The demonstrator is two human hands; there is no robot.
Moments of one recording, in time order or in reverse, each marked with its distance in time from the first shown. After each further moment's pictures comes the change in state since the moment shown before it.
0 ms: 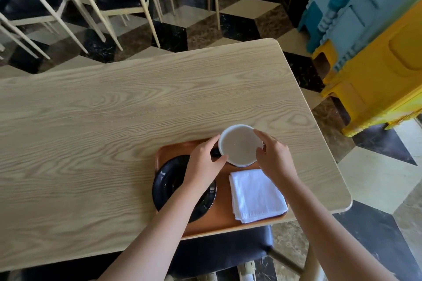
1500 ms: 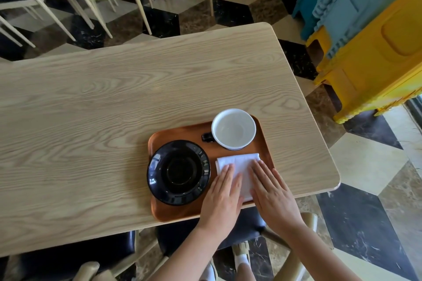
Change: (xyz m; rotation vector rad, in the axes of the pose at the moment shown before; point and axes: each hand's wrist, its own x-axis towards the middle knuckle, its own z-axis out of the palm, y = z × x) left_hand -0.105 -0.031 0.076 0.675 -0.100 0.381; right_hand -0.108 0.082 0.033 -0.586 -0.159 -0.355
